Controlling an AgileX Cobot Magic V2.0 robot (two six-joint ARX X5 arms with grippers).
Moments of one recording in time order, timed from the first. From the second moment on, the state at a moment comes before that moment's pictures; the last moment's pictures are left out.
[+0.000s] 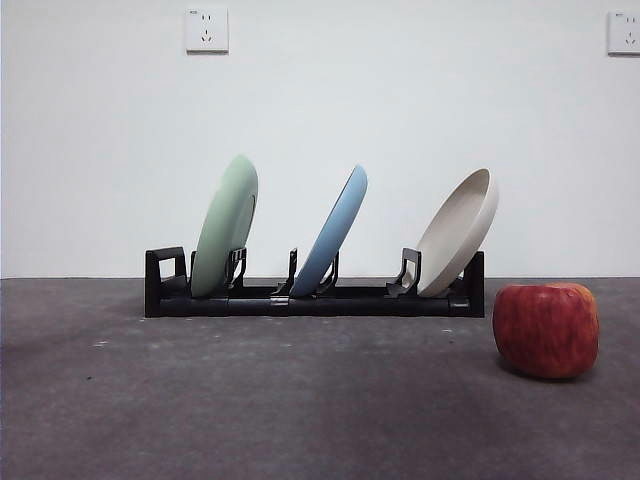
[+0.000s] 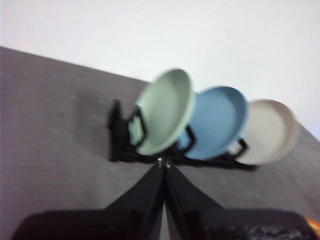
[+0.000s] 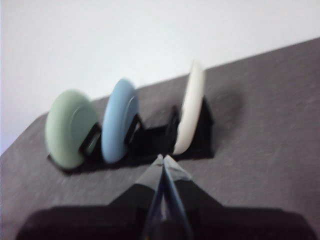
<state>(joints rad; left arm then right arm) 0.12 0.49 0.58 -0.29 0.43 -0.31 0.01 0.56 0.61 -0.26 -0.31 0.28</state>
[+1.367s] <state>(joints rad) -0.07 1.59 1.59 -0.52 0.58 -0.22 0.01 0.80 0.79 -0.43 -0.42 0.18</state>
